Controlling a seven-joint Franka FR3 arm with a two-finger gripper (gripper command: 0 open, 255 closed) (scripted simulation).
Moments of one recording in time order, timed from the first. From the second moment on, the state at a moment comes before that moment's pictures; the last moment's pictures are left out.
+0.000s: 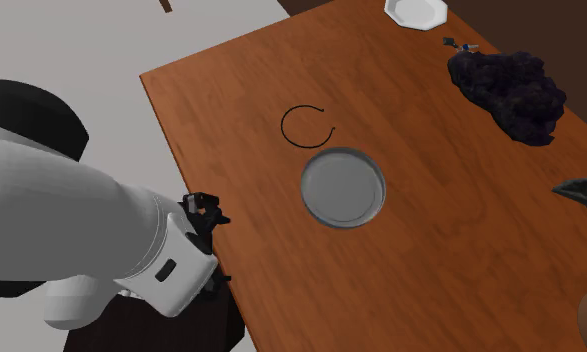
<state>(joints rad) 0.01 -0.81 0.00 -2.27 0.04 1.70 -0.10</state>
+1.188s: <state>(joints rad) -0.02 -0.34 0.38 -1.95 0.10 1.70 0.50</state>
